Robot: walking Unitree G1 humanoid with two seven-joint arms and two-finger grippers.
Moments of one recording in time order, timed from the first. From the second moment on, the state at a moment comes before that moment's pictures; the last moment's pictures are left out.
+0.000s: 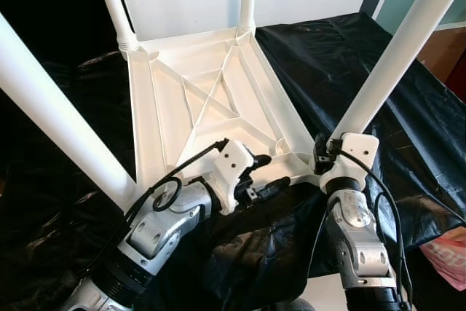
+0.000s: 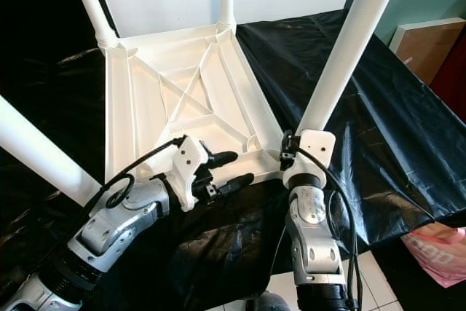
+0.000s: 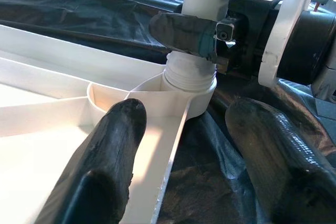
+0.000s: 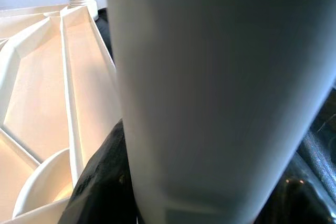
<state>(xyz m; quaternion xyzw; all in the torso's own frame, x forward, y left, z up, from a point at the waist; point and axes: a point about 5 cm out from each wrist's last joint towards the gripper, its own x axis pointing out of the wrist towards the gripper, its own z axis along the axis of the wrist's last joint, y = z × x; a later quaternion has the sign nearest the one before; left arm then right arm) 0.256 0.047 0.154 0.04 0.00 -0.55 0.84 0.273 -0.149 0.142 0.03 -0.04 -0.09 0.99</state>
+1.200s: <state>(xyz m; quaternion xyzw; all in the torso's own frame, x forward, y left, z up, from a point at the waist) 0.257 0.047 0.155 0.04 0.00 -0.55 0.84 0.291 -0.188 0.147 -0.07 -0.02 0.30 0.95</state>
